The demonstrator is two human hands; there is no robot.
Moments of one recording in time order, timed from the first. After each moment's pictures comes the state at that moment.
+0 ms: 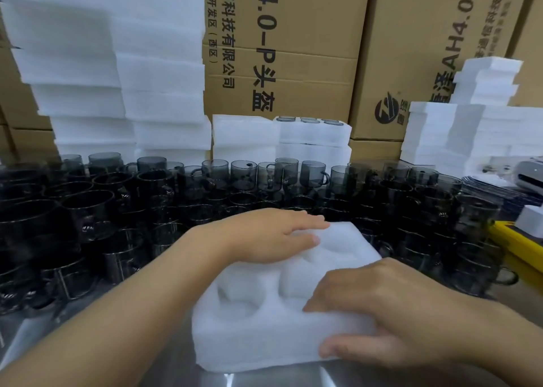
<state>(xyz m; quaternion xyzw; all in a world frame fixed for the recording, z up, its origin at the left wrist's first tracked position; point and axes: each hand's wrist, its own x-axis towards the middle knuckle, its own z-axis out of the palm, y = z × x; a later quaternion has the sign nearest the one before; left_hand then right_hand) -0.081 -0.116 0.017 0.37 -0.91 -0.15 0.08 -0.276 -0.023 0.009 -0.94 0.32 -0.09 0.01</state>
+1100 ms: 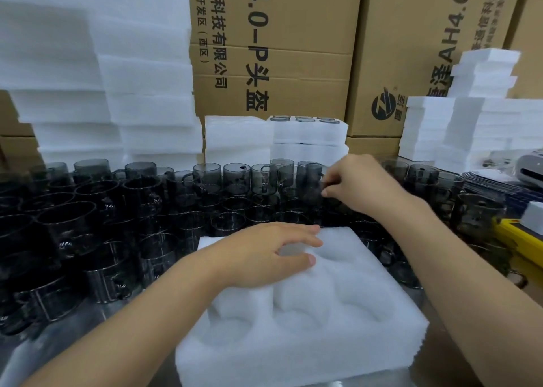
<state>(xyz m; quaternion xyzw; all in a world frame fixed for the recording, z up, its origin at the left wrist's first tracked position) -0.083 -0.120 0.000 0.36 -0.90 -0.19 0.15 -0.270 -0.149 0.058 -0.74 0.64 -0.20 -0.06</state>
